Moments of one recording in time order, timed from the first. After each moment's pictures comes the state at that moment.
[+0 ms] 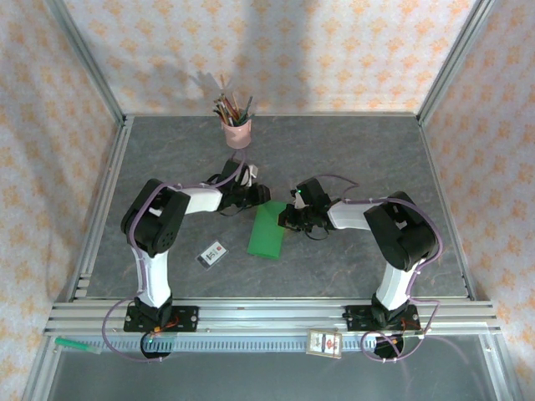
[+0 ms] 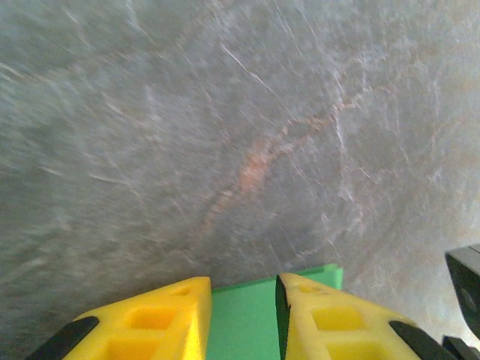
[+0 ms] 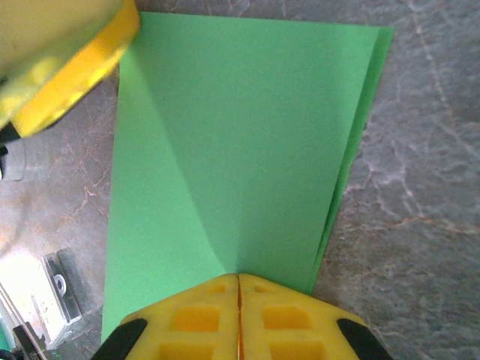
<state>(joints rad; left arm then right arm) -0.41 1.95 1.05 0.06 0.40 -0.69 0.56 1.79 0.83 -0.01 -0.45 0.75</state>
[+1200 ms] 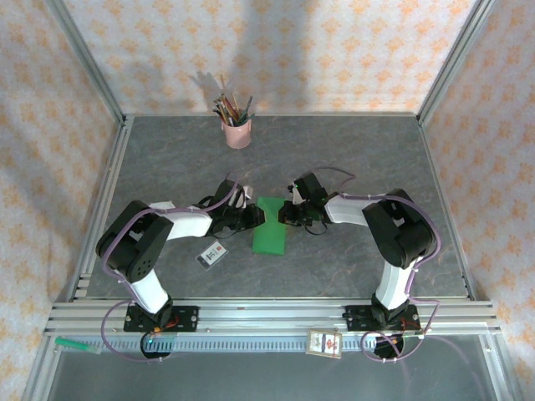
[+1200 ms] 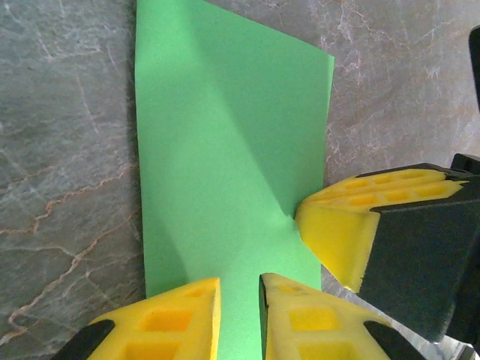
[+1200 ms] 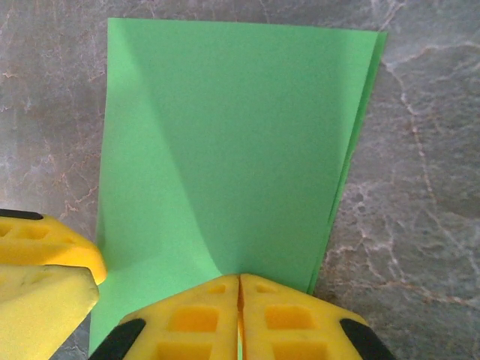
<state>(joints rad) -0.50 1.71 0.75 0.11 0.38 -0.79 0.56 1.82 0.92 -0.10 -0.40 0.61</state>
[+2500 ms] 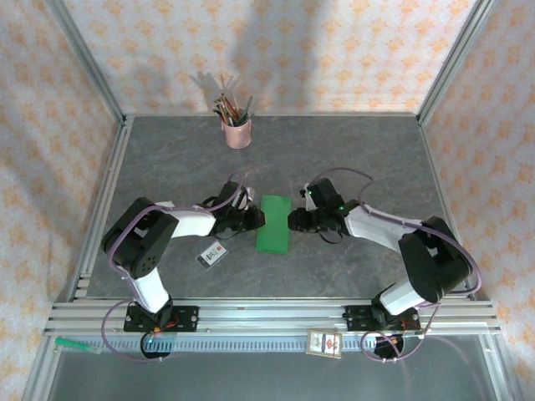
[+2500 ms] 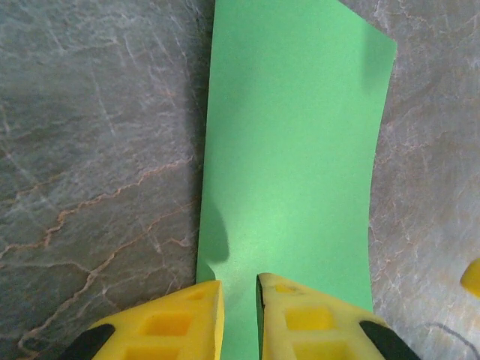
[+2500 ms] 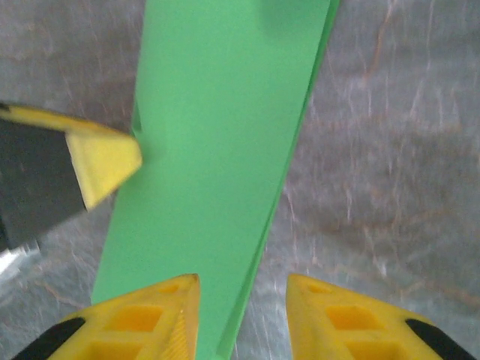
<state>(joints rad) -0.52 1.75 0.77 0.09 0.33 -0.75 0.58 1.50 0.76 -0.26 -0.30 0.54</state>
